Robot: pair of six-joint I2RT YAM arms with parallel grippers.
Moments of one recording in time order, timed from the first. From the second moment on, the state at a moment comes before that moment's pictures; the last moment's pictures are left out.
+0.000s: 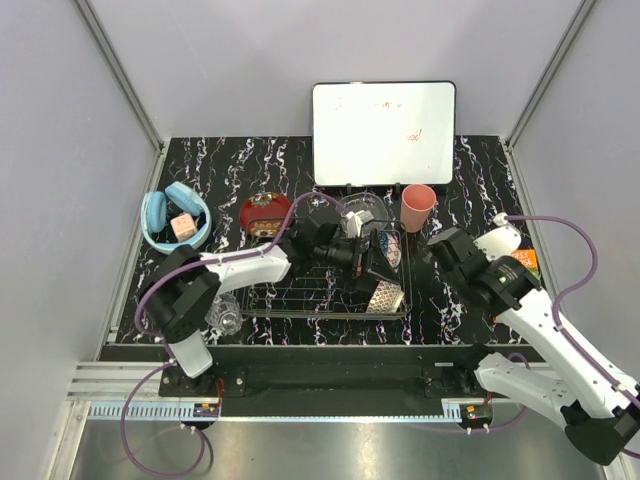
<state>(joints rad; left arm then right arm) -0.84 1.72 1.02 0.25 0.81 -1.14 0.64 0.88 1.00 -1.13 0.69 1.24</state>
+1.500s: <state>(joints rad) -0.24 1.47 1.25 -0.69 0.62 -0.17 0.93 1.00 0.88 -0.83 0.34 1.10</state>
